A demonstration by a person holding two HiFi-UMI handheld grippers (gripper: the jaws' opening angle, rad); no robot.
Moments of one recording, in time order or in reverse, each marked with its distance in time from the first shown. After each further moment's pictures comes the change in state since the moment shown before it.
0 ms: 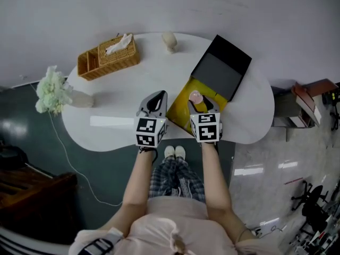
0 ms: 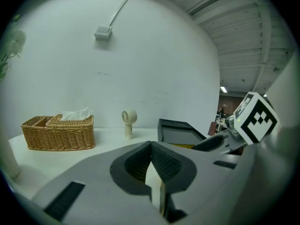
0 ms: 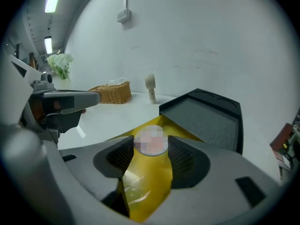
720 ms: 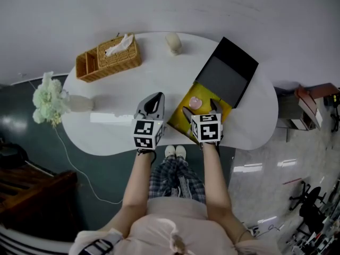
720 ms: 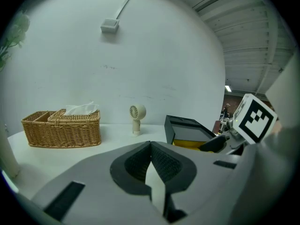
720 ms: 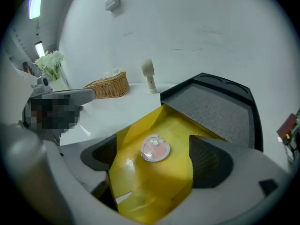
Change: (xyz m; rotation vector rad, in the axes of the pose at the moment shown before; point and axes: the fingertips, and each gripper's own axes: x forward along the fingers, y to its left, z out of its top) left arm 0.014 0.033 -0.011 -0.028 0.040 0.029; right arm 0.033 0.004 -0.013 0.076 0.135 0.039
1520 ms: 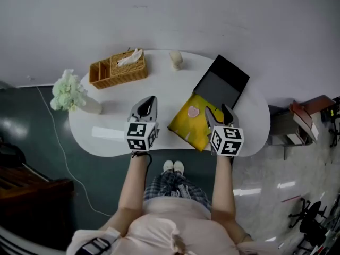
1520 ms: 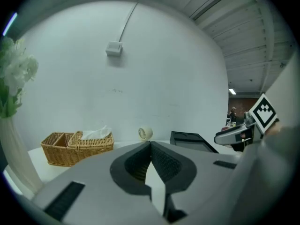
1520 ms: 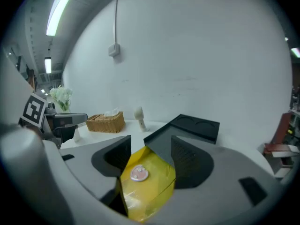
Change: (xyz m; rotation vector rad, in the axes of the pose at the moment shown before) left arm -0.055 0.010 0.060 0.023 -0.122 0.086; right arm -0.118 -0.046 0.061 0.025 -0.394 -0.040
